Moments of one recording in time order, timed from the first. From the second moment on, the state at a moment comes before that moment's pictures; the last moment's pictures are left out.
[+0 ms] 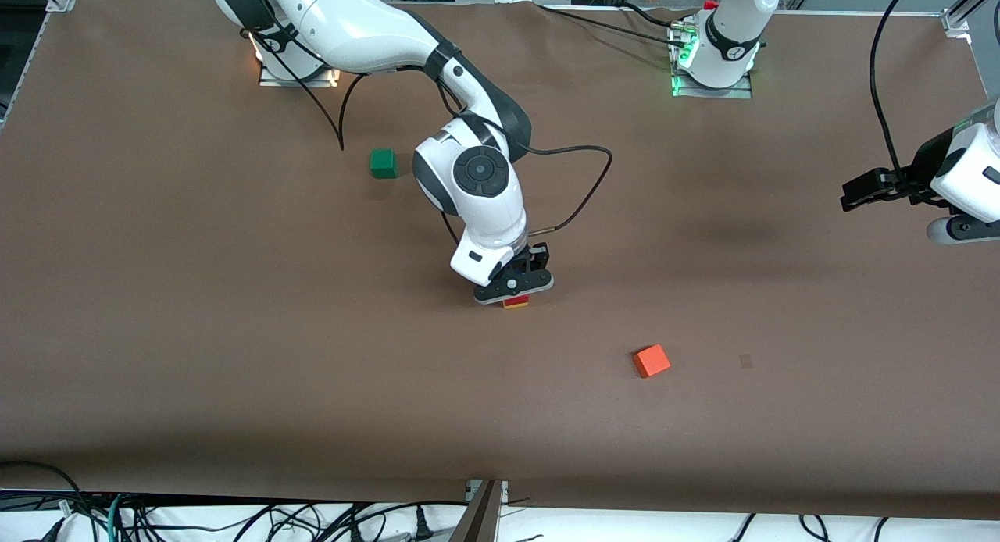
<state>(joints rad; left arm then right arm) 0.04 0.14 -0.05 -1.49 0.03 1.51 -0.13 0.74 0.93 -0.03 -1.00 0.03 2.11 0.50</state>
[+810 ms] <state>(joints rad) 0.05 0.14 -0.05 -1.49 0.03 1.52 -0.13 0.74 0.94 -0.03 -1.00 0.03 2.12 0.50</state>
